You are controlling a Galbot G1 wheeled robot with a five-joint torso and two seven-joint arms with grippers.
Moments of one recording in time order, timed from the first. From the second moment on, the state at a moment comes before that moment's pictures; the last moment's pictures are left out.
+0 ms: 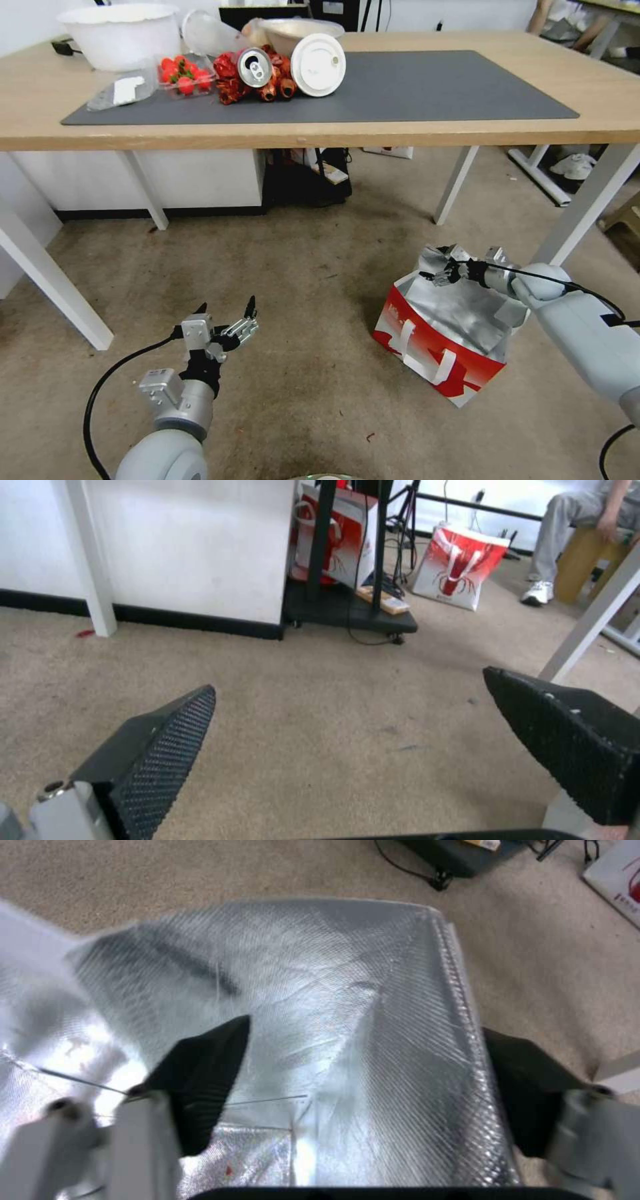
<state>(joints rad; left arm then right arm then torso) 1.70 -1.34 -0.44 -2.28 -0.41 0.17 -0.22 -0.54 0.85 -0.02 0.96 0.30 0.04 -0.72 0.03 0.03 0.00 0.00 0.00</state>
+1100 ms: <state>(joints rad) 1.72 -1.33 -0.46 -2.33 -0.44 0.16 -0.24 -0.66 0.72 0.07 1.19 0.50 0.04 -0.85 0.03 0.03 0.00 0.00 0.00</state>
